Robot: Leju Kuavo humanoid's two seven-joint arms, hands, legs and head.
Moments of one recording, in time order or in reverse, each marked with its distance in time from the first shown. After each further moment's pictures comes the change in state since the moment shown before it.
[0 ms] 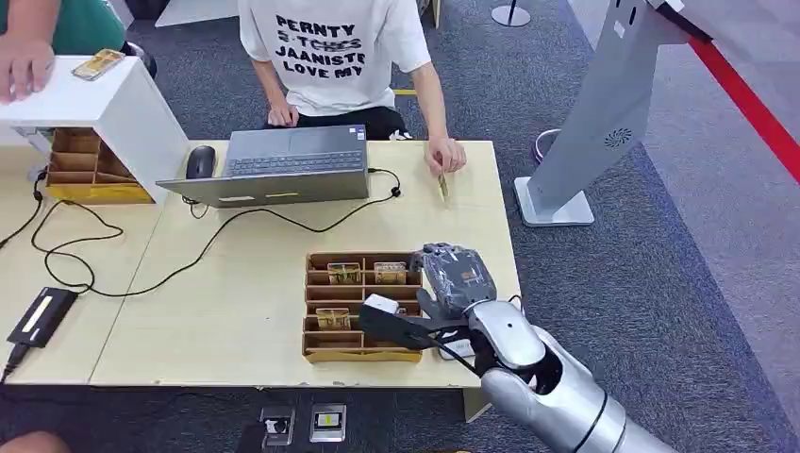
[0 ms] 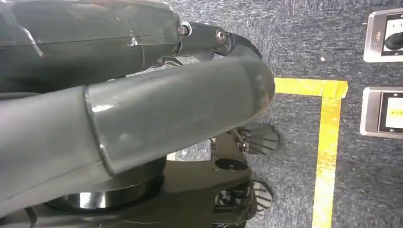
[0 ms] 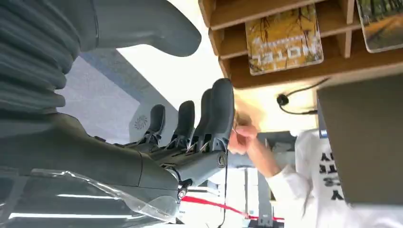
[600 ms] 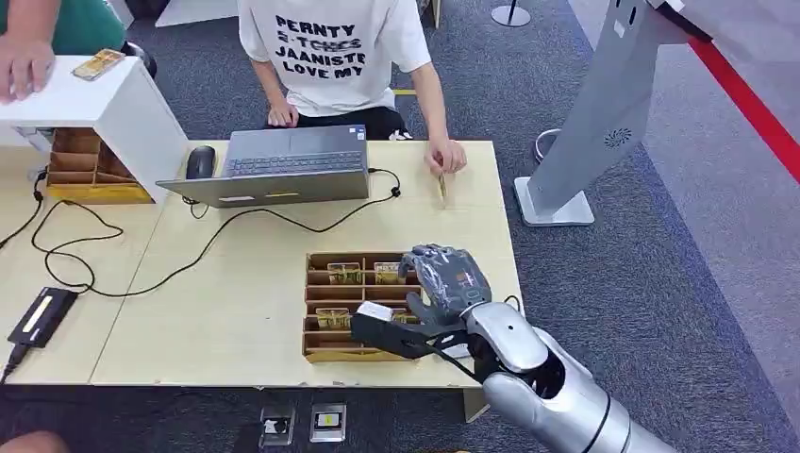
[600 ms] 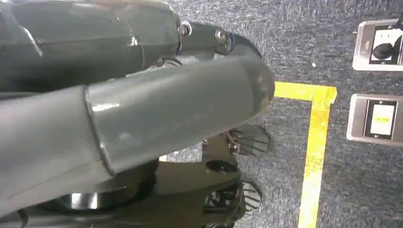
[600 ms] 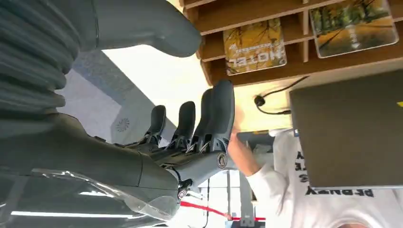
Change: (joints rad) left arm 0.006 -0.008 0.038 0.003 -0.007 0.032 -0.040; right arm -0.001 -0.001 0.012 -0.051 -0.049 0.019 -0.033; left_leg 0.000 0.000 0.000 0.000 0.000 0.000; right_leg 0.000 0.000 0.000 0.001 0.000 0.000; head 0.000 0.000
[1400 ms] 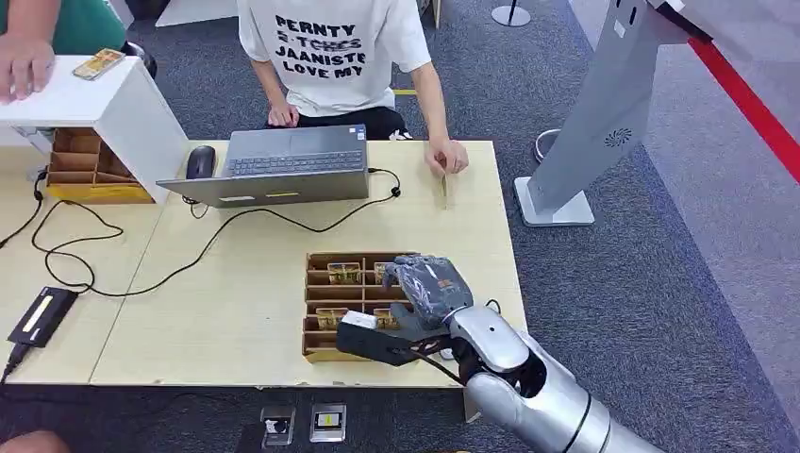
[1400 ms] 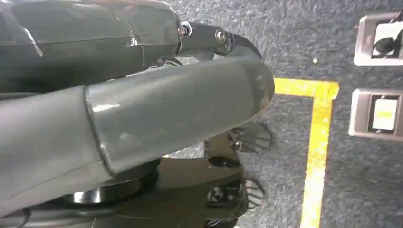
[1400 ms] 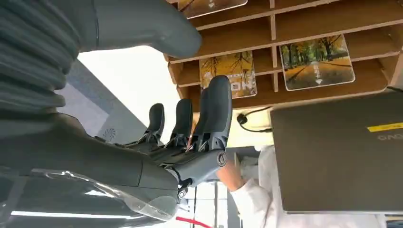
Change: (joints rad) left arm 0.001 -0.005 0.014 0.004 -0.032 -0.035 0.018; right arm -0.002 0.053 0.022 0.079 -0.014 -0.003 -0.043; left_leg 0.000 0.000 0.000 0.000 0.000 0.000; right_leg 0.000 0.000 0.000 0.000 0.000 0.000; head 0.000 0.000
